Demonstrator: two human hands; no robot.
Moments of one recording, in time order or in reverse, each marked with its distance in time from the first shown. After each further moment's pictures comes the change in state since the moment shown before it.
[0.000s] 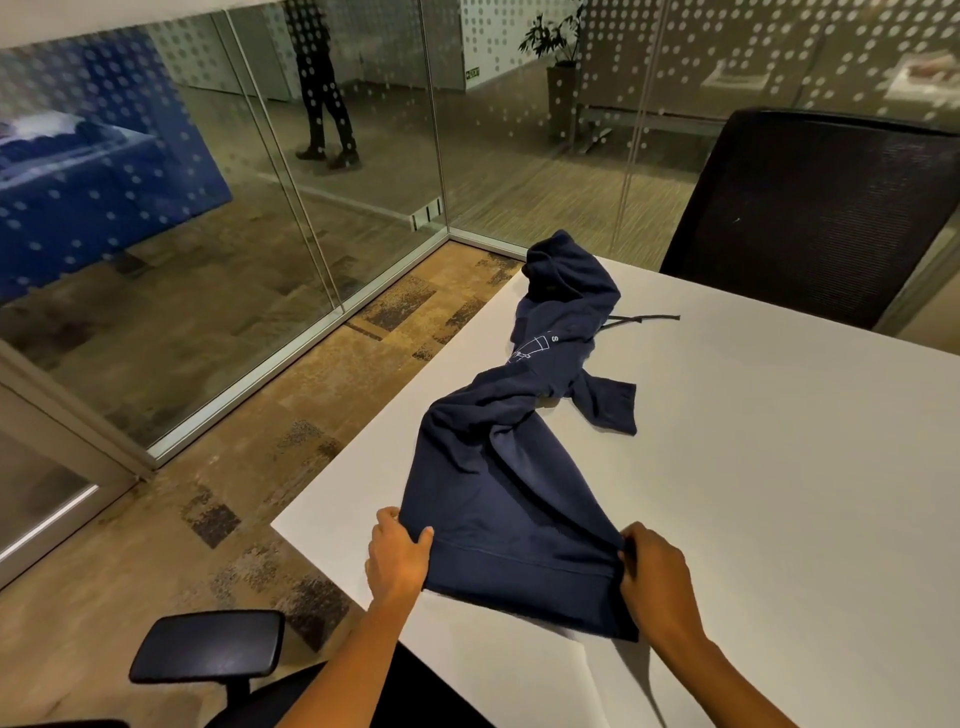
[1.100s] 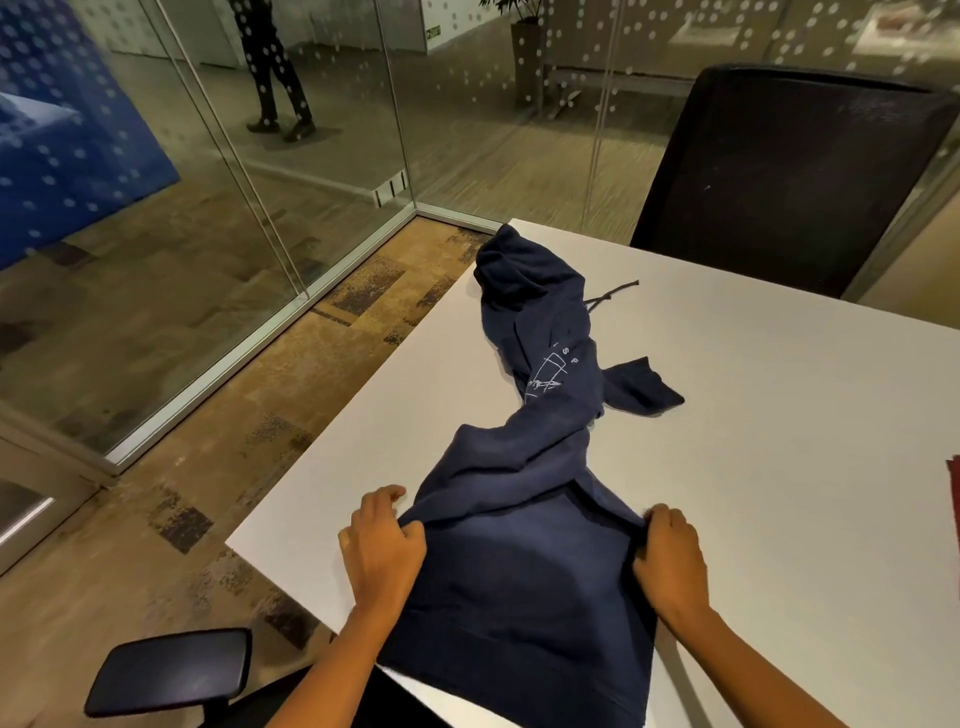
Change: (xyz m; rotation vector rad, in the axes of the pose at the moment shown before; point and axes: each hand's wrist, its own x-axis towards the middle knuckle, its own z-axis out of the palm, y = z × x) left_hand -0.009 0.030 0.010 0.165 0.171 0.359; right_hand 0.037 0.051 -0.007 -0.215 0.008 0.147
